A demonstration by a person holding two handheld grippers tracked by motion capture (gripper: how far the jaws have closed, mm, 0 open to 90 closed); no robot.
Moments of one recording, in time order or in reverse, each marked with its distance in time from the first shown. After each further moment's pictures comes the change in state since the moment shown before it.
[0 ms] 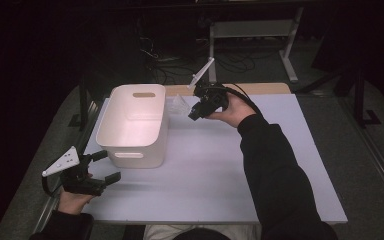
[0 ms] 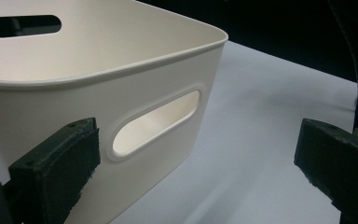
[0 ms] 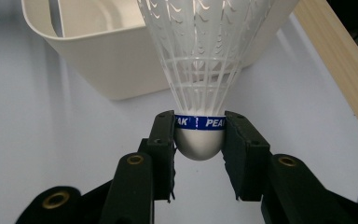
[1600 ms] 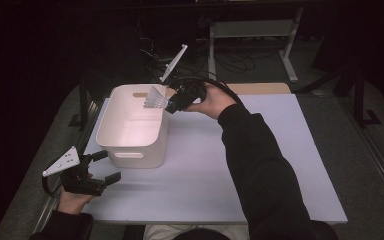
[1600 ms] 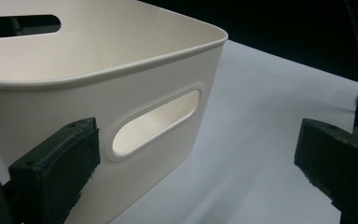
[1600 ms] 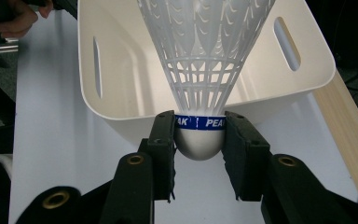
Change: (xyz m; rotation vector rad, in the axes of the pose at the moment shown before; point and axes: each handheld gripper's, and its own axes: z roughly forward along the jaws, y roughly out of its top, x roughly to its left) left arm 0.000 0.000 0.000 0.000 0.000 0.006; right arm 0.029 0.064 -0.006 -0.033 0.019 -0.103
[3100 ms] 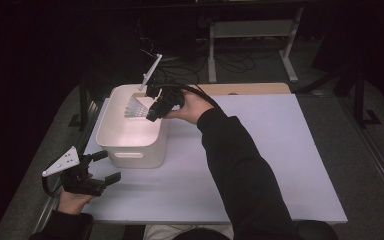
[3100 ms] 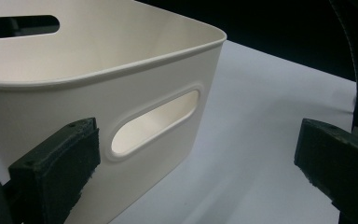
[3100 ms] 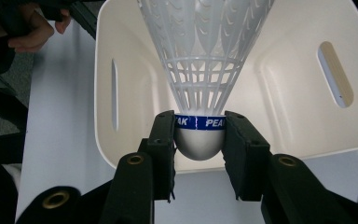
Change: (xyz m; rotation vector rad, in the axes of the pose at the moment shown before) left arm 0.000 0.000 0.000 0.000 -0.004 -0.001; right arm 0.014 0.029 0.045 0.007 0.072 -0.043
